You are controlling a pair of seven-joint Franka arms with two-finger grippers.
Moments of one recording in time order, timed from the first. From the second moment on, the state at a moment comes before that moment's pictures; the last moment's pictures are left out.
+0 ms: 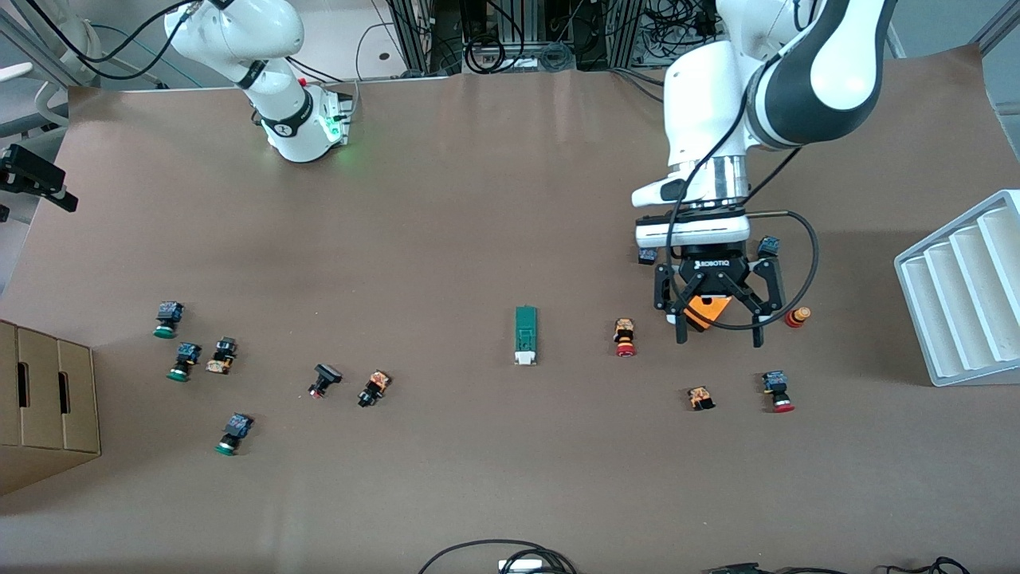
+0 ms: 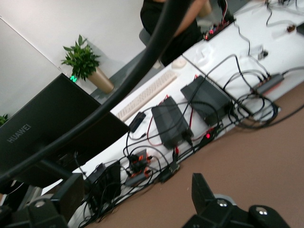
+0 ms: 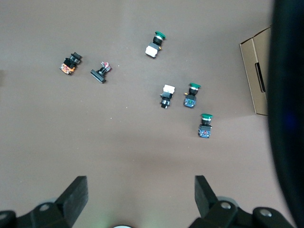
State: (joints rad) left arm -0.56 0.02 0.11 -1.98 1.27 2.62 -0.83; right arm -0.02 -0.17 -0.18 -1.67 0.03 1.52 -0.27
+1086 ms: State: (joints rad) left arm -0.56 0.00 0.03 -1.91 0.89 2.43 -0.61; right arm -0.02 -0.17 -0.18 -1.67 0.03 1.52 -0.27
